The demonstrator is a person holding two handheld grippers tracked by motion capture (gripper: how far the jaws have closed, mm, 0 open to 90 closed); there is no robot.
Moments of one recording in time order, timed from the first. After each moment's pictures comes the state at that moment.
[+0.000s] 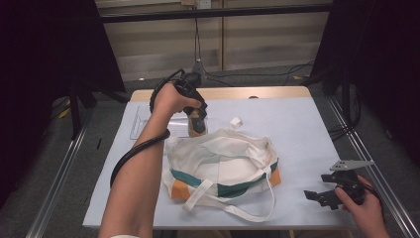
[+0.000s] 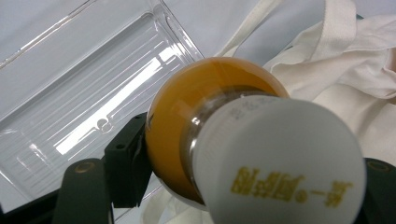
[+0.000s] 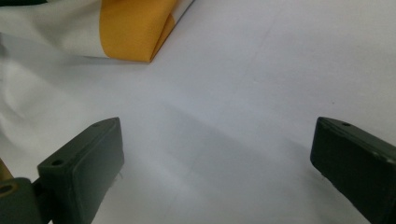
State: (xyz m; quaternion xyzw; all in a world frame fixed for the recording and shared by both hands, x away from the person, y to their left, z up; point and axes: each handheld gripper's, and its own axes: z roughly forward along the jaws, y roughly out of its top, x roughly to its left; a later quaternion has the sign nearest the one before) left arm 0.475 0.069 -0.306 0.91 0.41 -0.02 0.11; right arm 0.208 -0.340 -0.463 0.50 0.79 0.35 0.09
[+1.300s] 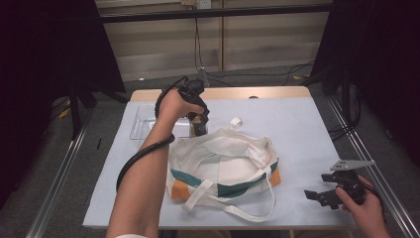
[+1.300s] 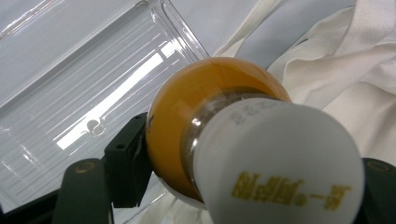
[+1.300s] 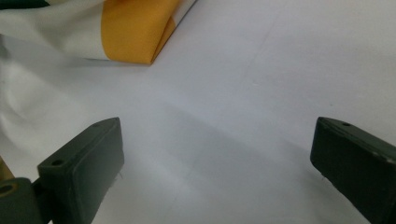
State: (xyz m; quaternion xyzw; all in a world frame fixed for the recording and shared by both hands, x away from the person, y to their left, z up) left arm 0.476 0.063 -0.330 0.91 0.41 -0.02 0.10; right arm 0.208 -0.341 -0.462 0.49 0.79 0.35 0.09
